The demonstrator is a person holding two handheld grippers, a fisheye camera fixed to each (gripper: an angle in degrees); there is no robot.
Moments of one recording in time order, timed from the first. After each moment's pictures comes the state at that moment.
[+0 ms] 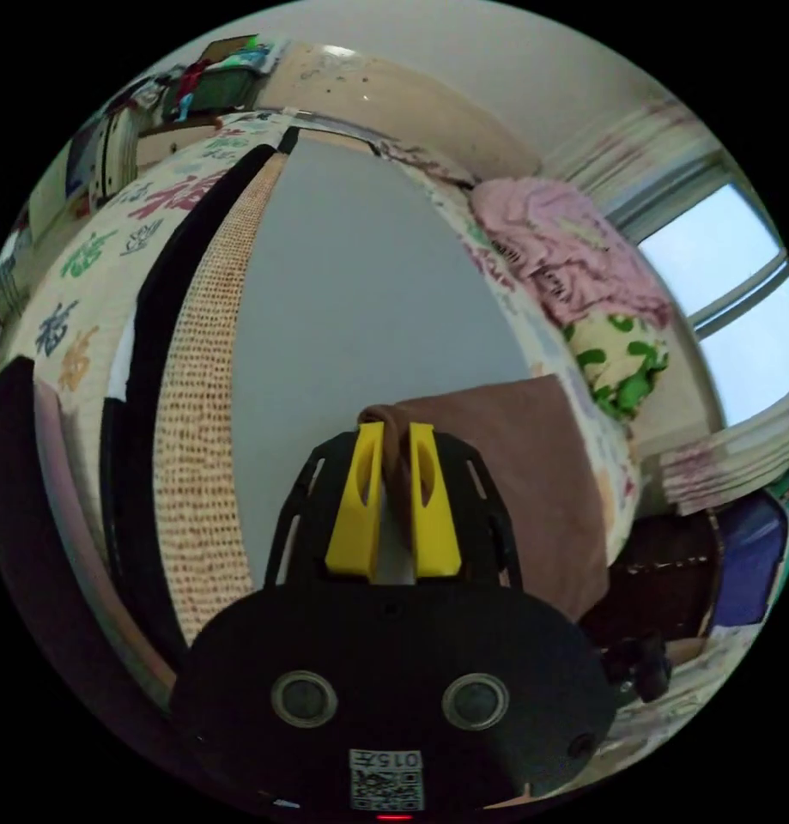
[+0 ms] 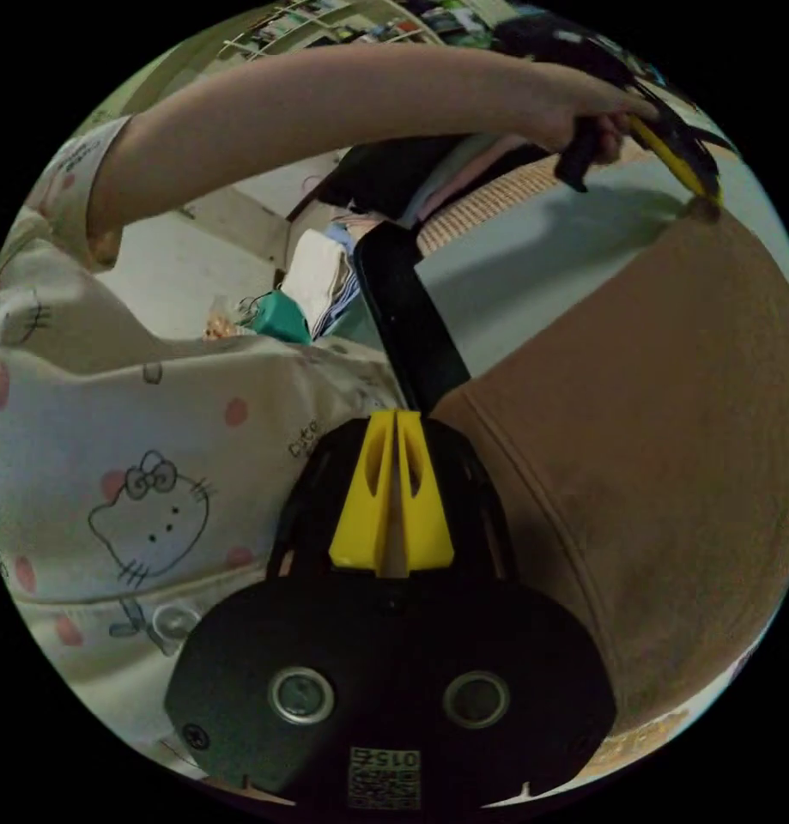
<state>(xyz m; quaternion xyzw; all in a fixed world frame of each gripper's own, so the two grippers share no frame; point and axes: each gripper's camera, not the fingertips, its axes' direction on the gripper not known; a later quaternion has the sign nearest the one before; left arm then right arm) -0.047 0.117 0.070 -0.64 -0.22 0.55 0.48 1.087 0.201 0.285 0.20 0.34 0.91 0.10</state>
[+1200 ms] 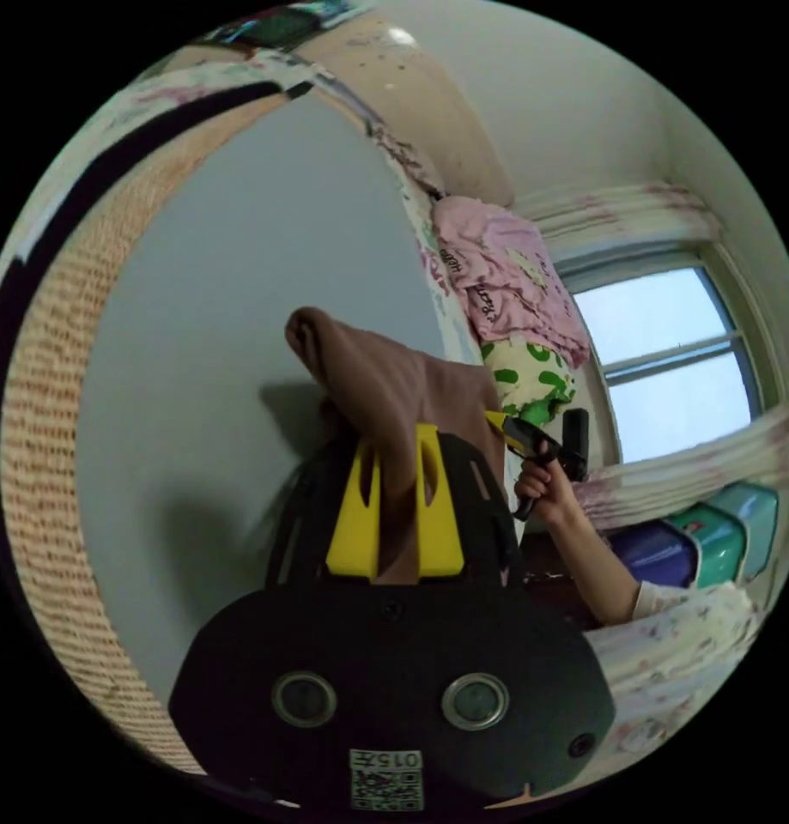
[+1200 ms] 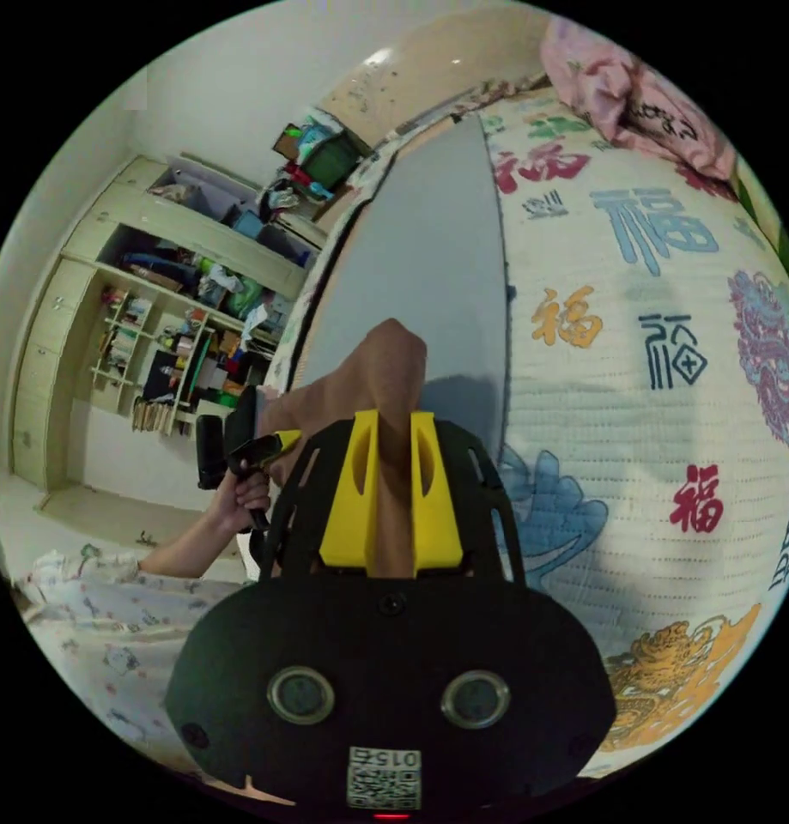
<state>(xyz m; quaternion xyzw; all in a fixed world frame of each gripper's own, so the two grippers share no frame) -0.230 -0.030 -0.064 -0.71 -0.13 0.38 0.57 0.569 0.031 0.596 0.28 0.56 0.71 -0.31</state>
